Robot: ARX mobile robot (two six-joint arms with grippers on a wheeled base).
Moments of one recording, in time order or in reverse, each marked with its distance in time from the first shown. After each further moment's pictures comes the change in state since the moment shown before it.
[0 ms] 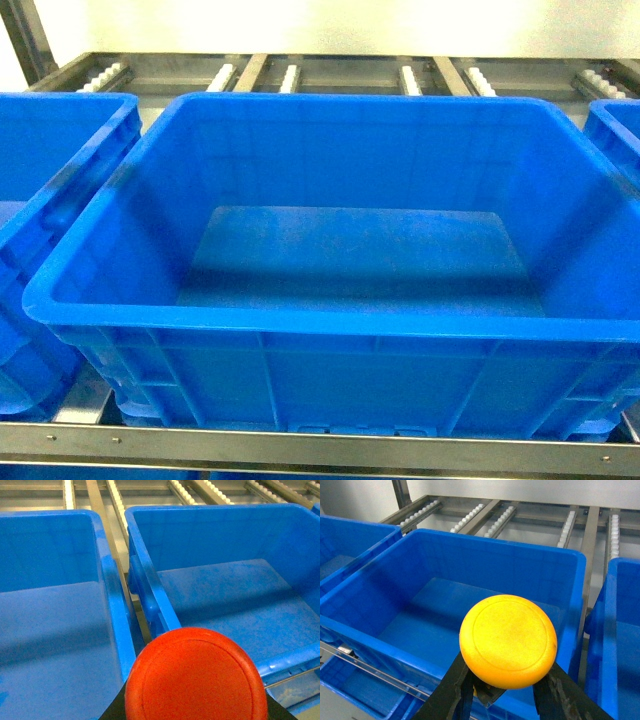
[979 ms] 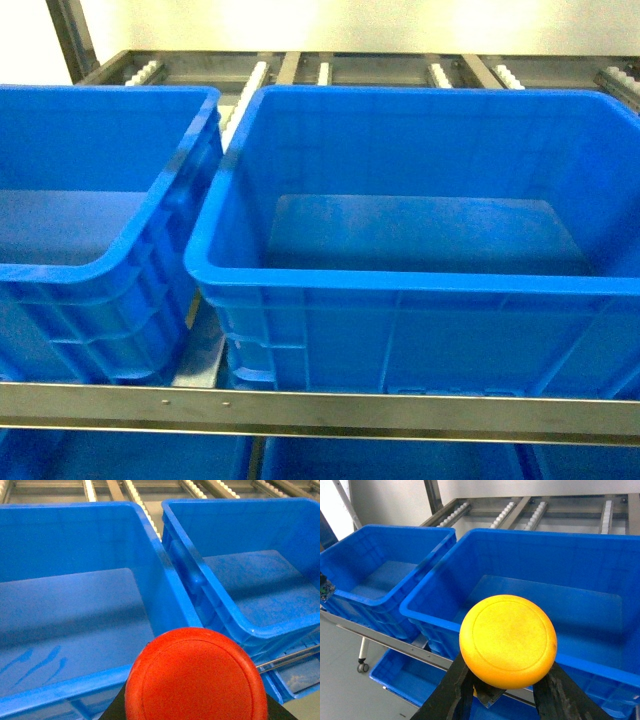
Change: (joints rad) left arm 0.002 0.000 0.000 0.000 -0.001 0.000; right arm 0.179 -0.274 -0.004 -0.270 0.134 0.118
